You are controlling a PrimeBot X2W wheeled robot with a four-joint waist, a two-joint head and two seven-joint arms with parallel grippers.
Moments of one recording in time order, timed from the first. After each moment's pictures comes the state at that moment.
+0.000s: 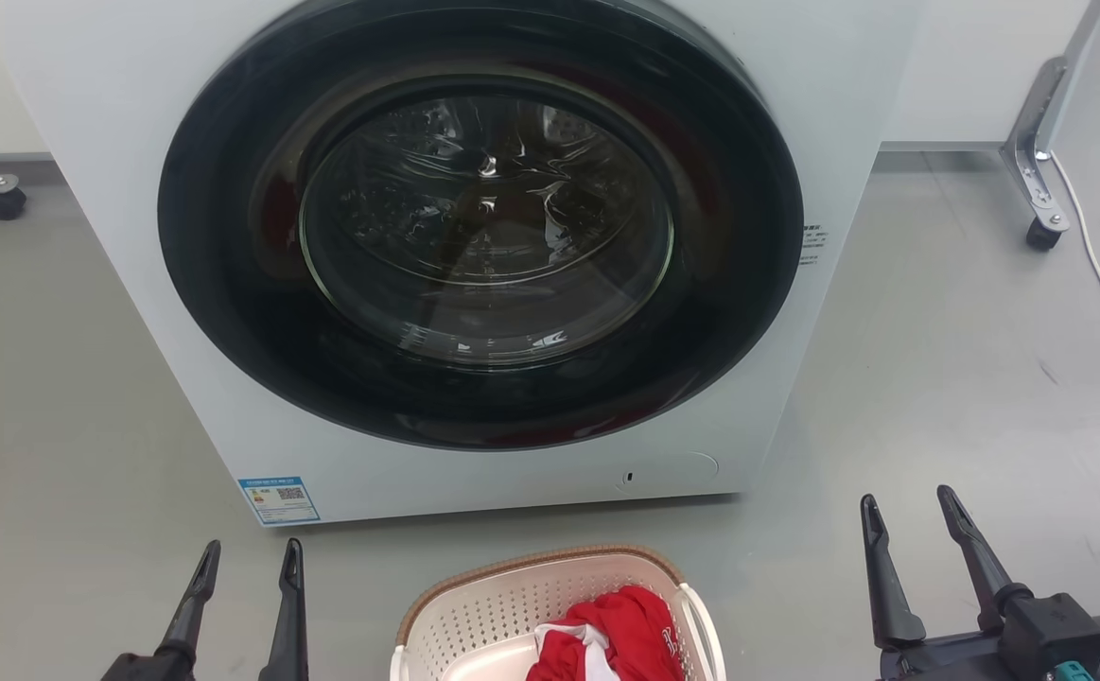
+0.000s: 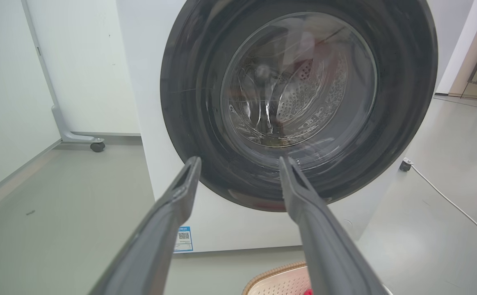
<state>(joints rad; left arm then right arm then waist) 0.11 0.23 -0.21 -0.02 -0.37 0.12 -0.19 0.03 -0.16 0.20 0.04 0.18 -0.07 -0.23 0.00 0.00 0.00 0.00</state>
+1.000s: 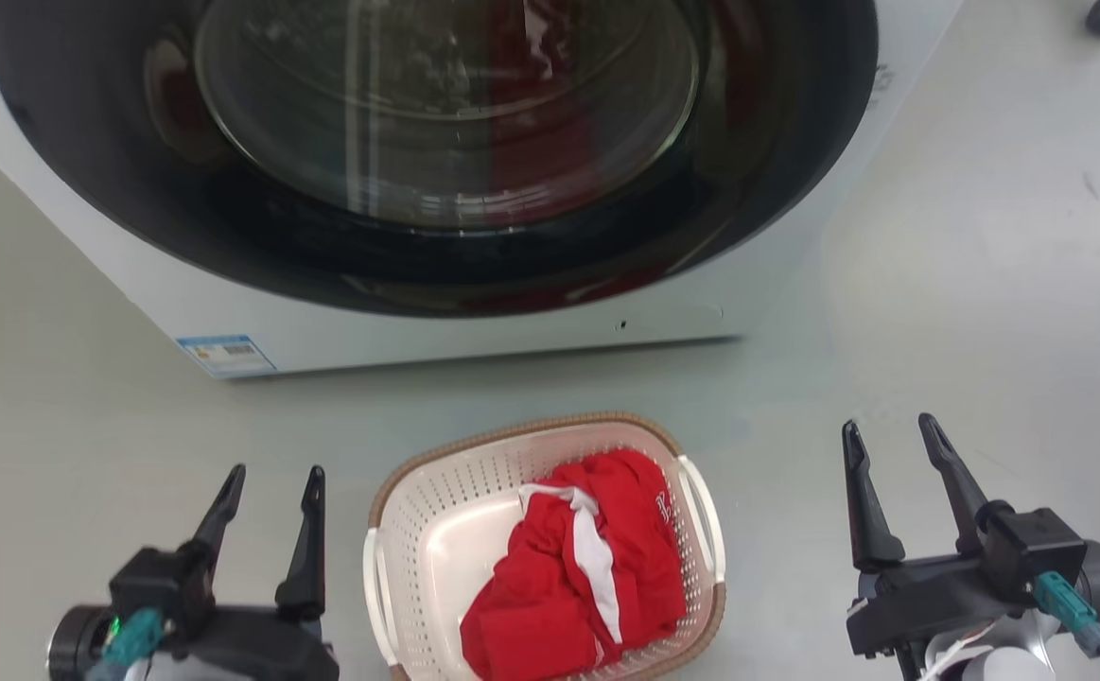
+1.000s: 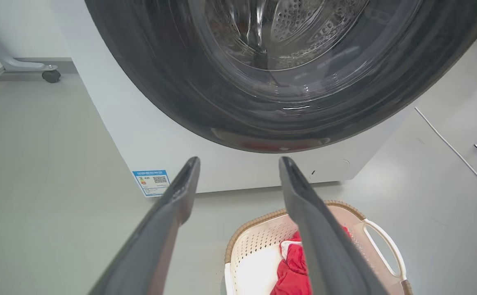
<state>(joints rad) -0.02 0.23 -0.23 0.01 -0.38 0.10 -0.08 -0.10 -0.13 0.20 0.08 0.20 -0.08 -0.17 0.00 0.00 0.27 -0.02</state>
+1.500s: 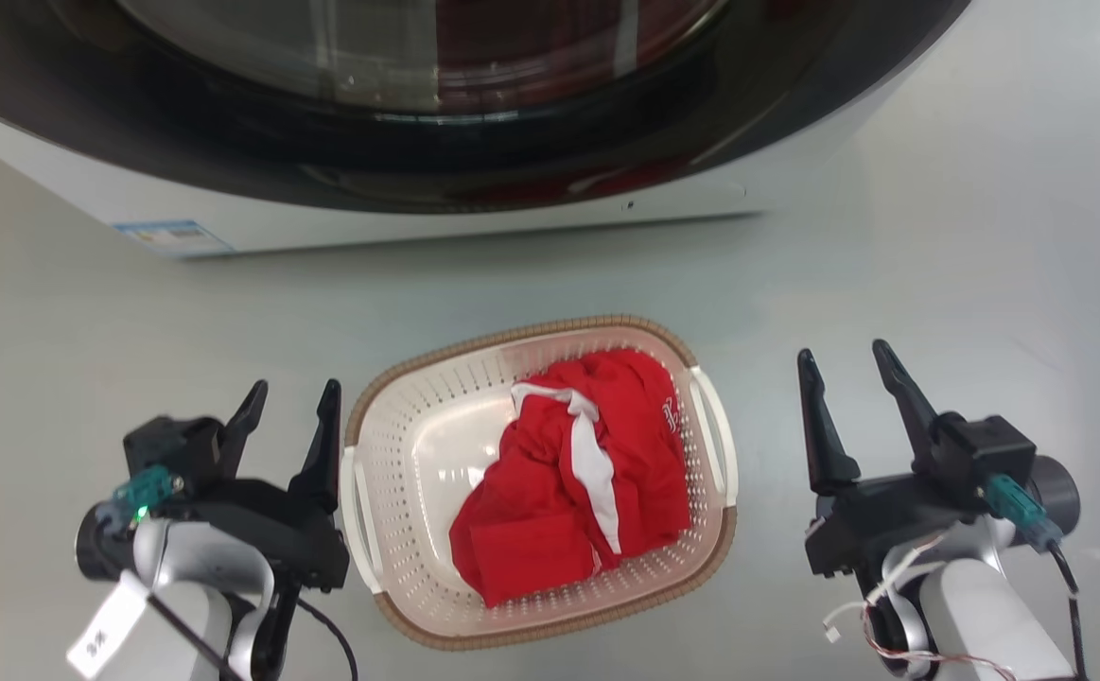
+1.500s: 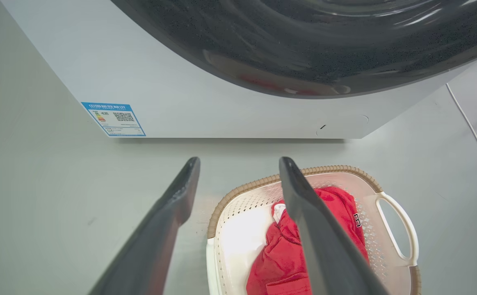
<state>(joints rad) -0.27 0.19 -0.23 0.22 -0.48 0.04 0.03 -0.28 -0.10 0.24 0.20 0.20 -0.06 -0.13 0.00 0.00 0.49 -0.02</state>
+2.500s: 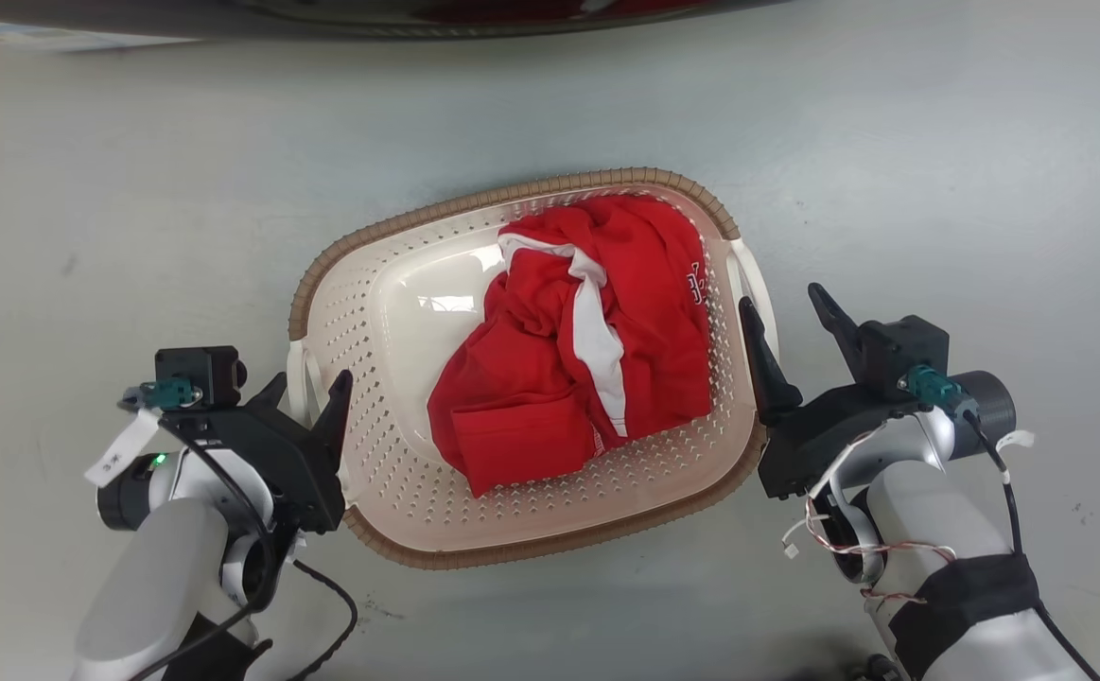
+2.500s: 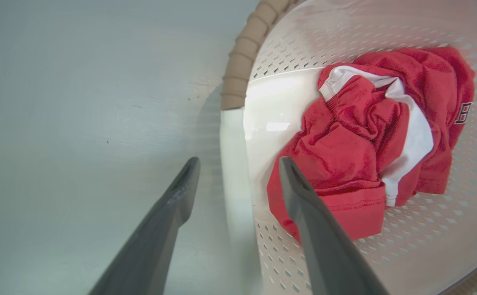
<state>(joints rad) -0.56 0.16 -0.26 0.68 -0.56 -0.09 0.14 -0.59 -0.07 0.33 0.58 0.23 -0.02 -0.11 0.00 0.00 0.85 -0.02</state>
